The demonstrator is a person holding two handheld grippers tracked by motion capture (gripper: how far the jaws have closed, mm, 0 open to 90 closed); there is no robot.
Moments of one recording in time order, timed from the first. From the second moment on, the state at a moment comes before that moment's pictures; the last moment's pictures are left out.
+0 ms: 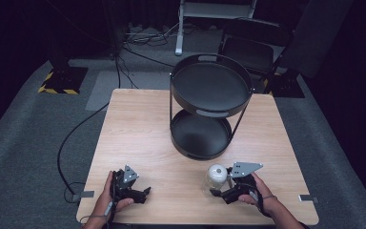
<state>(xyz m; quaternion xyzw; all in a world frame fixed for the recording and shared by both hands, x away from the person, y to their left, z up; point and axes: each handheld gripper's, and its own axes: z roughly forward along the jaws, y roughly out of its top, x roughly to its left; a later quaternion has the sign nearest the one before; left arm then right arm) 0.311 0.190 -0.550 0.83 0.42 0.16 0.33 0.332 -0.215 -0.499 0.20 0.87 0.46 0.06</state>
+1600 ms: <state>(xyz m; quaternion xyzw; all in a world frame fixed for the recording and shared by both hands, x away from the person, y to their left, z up) 0.311 0.190 -0.550 0.83 0.42 0.16 0.33 0.325 -0.221 -0.489 0.21 0.85 0.47 0.13</state>
